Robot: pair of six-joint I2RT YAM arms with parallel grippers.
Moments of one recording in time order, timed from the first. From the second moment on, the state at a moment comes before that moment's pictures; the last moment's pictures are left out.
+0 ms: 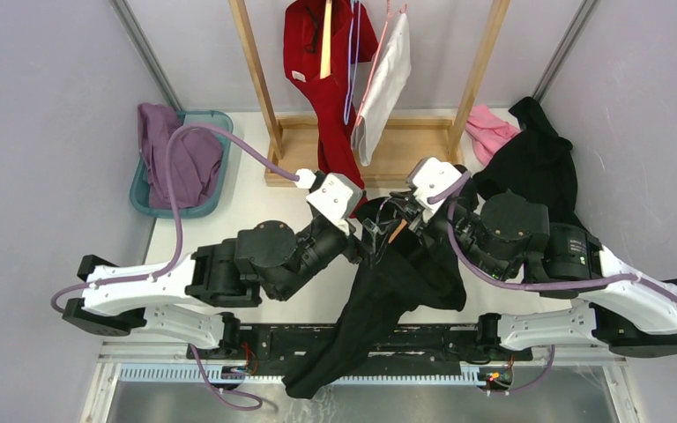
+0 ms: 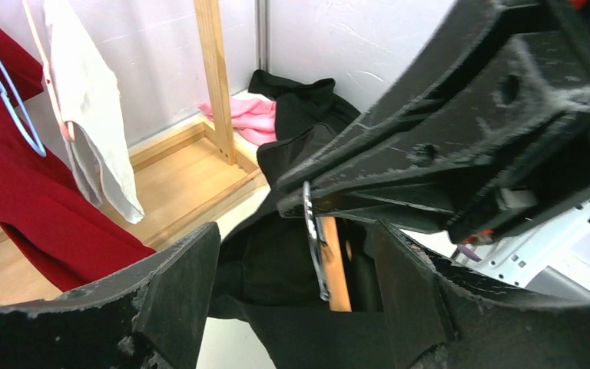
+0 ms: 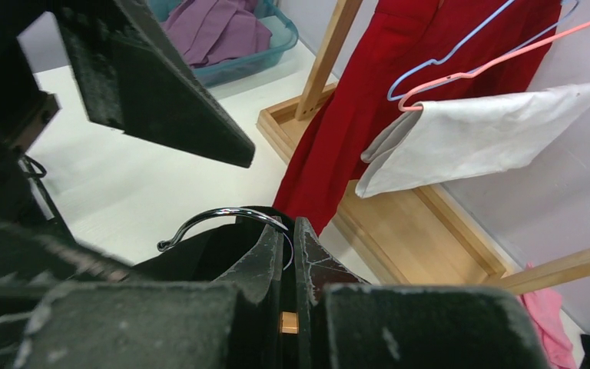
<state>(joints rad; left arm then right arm) -1.57 1.14 1.43 -0.23 -0.76 -0.04 1.37 1.03 1.56 -0.68 0.55 -0.19</state>
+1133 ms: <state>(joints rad) -1.35 1.19 1.53 -0.36 -0.29 -0.02 1.36 0.96 1.54 -0.71 0.49 -0.16</state>
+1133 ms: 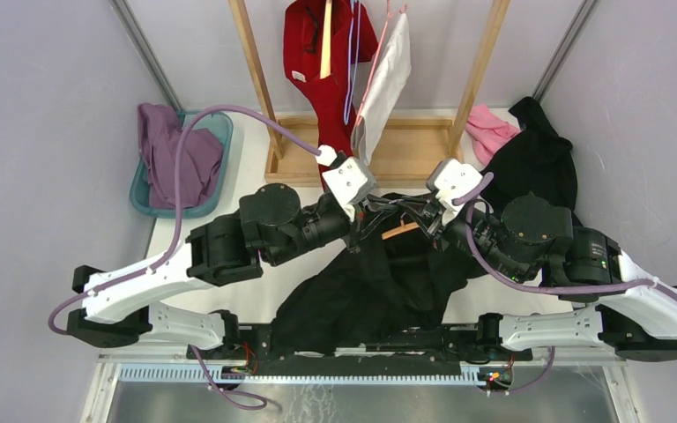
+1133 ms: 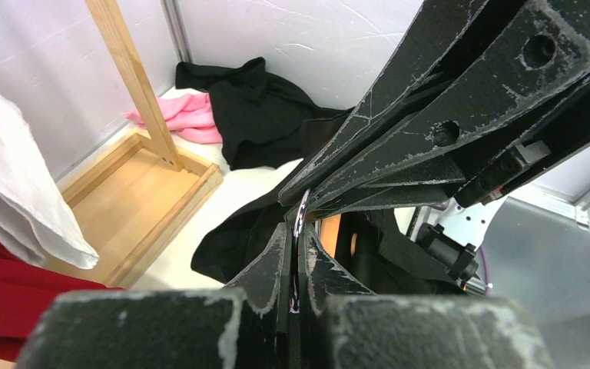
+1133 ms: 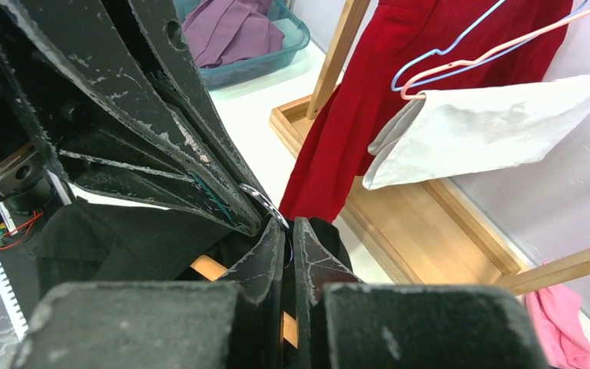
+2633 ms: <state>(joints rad) -1.22 1.24 1.95 -0.79 0.33 0.08 1.36 1.19 2.06 -1.18 0.06 -0.32</state>
